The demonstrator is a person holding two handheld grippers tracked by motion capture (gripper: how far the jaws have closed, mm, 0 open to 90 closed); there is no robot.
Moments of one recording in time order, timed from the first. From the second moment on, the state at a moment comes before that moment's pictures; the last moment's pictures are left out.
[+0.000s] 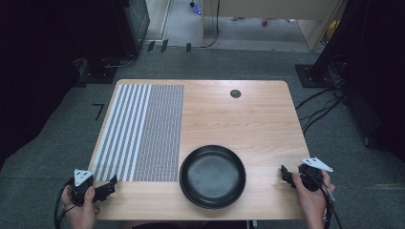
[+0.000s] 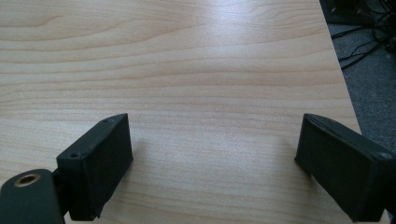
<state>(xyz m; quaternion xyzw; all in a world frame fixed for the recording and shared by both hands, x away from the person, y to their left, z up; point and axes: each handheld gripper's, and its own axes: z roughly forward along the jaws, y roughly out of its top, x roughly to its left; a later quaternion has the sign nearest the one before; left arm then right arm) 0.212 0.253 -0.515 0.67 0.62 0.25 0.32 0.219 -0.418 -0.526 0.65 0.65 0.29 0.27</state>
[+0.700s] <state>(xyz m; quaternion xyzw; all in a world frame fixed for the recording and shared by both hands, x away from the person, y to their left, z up) 0.231 0.209 -0.451 0.65 0.59 0.22 0.43 0.219 -0.418 -0.526 0.65 0.65 0.29 0.27</state>
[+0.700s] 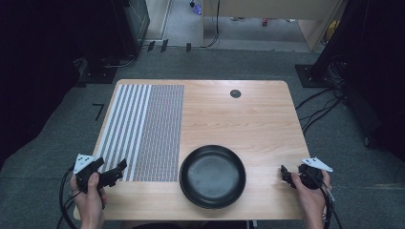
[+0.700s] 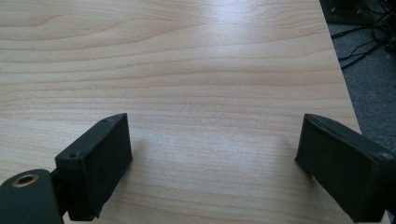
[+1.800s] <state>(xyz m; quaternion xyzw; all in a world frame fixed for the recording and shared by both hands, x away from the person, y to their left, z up) 0.238 0.117 -0.461 0.72 0.51 0.16 0.44 0.220 -0.416 -0.522 0.66 0.64 0.29 0.27</state>
